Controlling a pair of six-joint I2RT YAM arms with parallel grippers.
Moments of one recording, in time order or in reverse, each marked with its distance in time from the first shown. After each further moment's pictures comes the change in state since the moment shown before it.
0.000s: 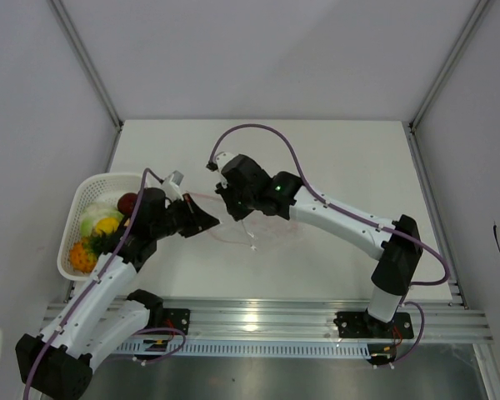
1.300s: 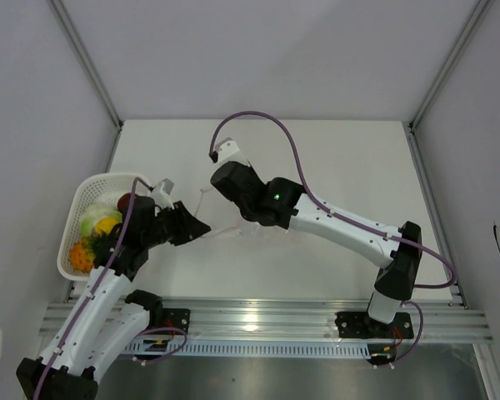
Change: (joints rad) left arm 0.080 -0.119 -0.025 -0.141 -0.016 0.090; right arm 0.108 -0.018 0.102 -0.070 0.670 -0.085
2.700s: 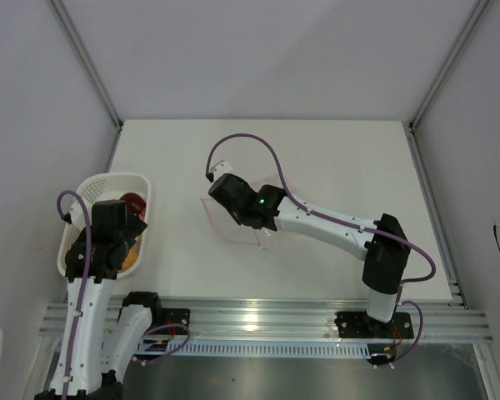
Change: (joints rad) left arm 0.234 -0.049 0.276 -0.612 -0.878 -0.175; right arm -0.035 0.091 -0.137 0.052 -0.248 0.040
